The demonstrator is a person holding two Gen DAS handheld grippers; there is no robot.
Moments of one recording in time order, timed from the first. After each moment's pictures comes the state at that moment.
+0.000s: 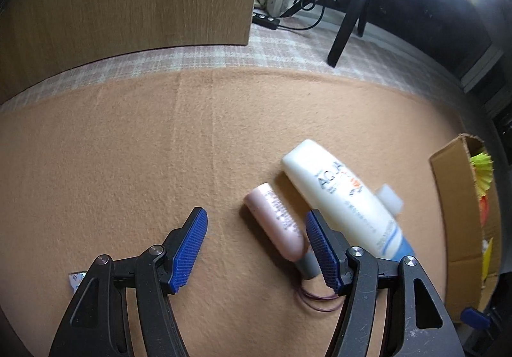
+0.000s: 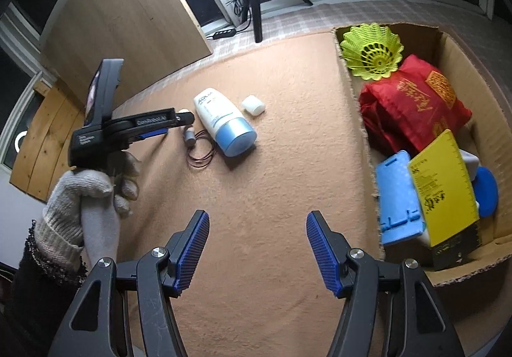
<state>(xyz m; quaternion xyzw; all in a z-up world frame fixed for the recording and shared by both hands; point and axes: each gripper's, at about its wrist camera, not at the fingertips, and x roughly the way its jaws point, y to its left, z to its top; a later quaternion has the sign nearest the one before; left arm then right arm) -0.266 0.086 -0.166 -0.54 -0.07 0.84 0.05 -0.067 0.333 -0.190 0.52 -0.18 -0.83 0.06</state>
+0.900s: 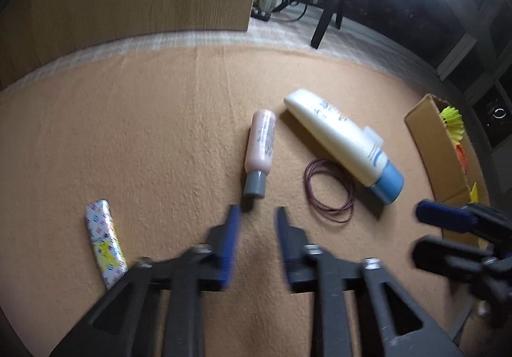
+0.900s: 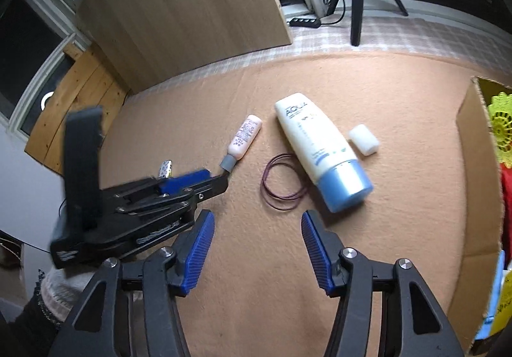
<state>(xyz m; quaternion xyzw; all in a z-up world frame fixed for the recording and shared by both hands) -0.191 0.053 -0.157 -0.52 -0.08 0.84 0.10 -0.144 0.254 -0.198 0.52 -0.14 -0.82 0.17</state>
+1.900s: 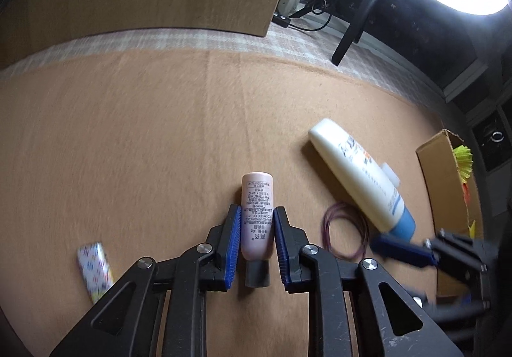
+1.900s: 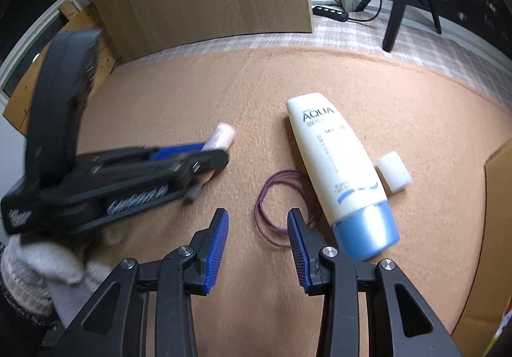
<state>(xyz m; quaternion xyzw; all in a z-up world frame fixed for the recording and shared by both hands) -0.230 0.037 -0.169 -0.54 -0.13 0.83 0.09 -0.180 0.219 -0.226 0.54 -0.04 -0.82 0.18</state>
